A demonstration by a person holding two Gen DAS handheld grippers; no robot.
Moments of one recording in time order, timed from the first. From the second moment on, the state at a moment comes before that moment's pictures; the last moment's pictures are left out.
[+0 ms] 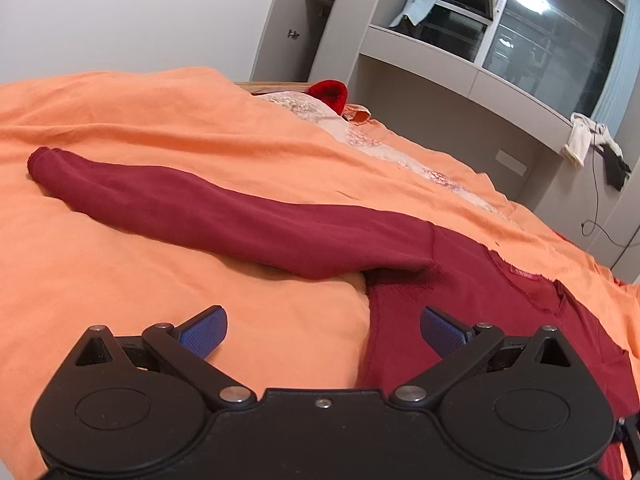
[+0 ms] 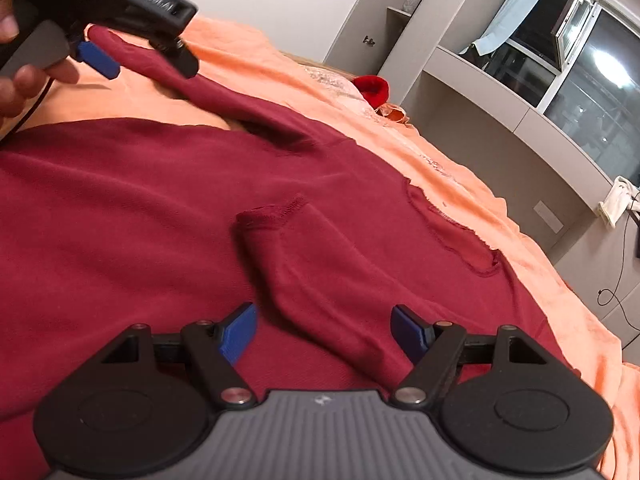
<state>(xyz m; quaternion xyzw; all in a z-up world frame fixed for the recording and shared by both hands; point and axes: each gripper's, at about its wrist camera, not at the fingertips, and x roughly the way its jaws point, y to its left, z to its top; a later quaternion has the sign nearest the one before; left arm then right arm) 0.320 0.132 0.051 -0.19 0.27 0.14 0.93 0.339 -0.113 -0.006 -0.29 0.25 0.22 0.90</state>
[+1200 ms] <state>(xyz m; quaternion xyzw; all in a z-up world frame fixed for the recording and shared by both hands) 0.298 0.332 0.050 -0.34 0.20 0.32 0.86 0.228 -0.274 0.022 0.03 0.18 0.19 0.96</state>
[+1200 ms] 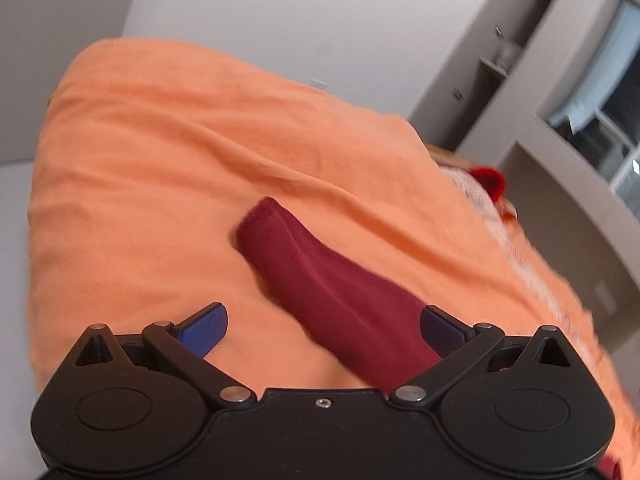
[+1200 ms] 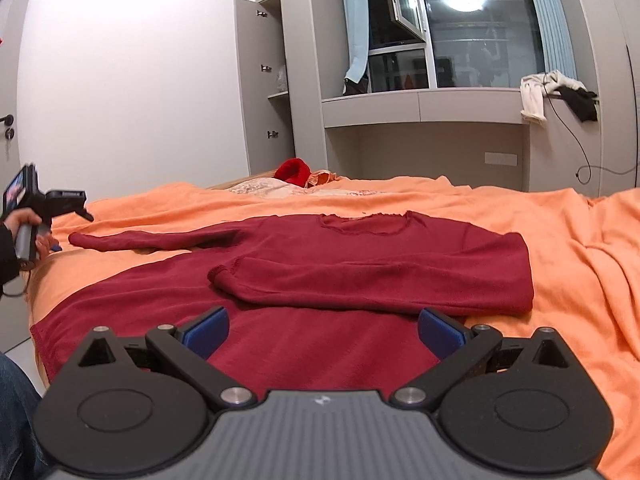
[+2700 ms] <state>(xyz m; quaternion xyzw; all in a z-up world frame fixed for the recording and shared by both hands) 0.335 0.116 0.181 -0.06 0.02 0.12 0.99 0.226 -0.306 0.029 0.13 0.17 0.17 0.96</state>
